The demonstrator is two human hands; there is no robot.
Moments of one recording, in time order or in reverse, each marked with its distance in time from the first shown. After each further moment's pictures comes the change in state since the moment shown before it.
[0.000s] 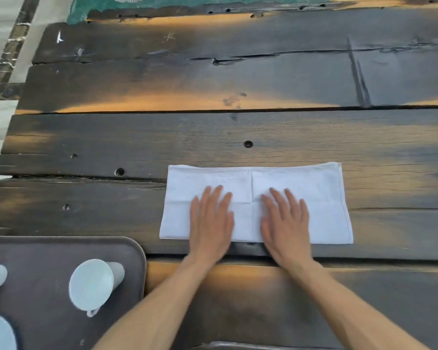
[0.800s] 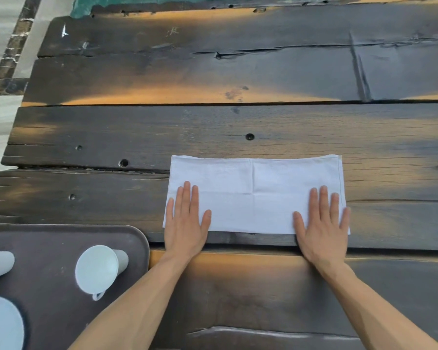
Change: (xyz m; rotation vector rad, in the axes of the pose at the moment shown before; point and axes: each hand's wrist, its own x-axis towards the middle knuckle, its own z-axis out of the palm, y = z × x) left_hand -0.031 -0.060 0.004 0.225 -0.183 -0.191; right_hand -0.033 0.068 0.011 -0.134 -0.132 0.343
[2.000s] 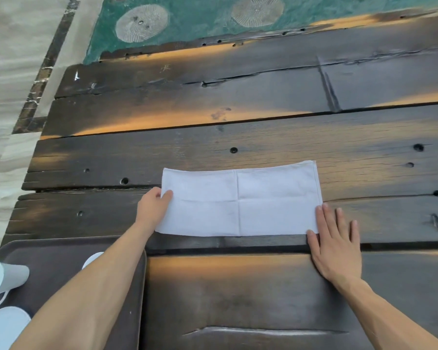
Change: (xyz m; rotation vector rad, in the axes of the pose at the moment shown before) left_hand 0.058 -0.033 -0.078 -0.744 -0.080 -0.480; right_hand -0.027 0.070 -0.016 0.023 -0.025 -0.050
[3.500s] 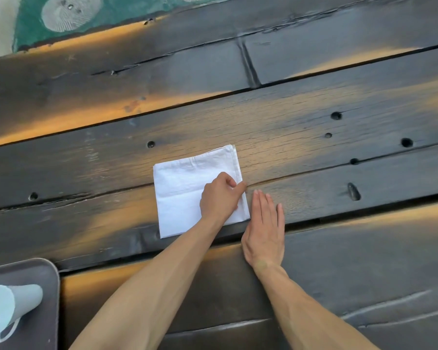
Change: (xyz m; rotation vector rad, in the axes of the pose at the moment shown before) left_hand -0.141 0.185 0.256 0.074 -0.269 0.252; right_hand 0.004 0.010 -0.001 0.233 0.137 0.100
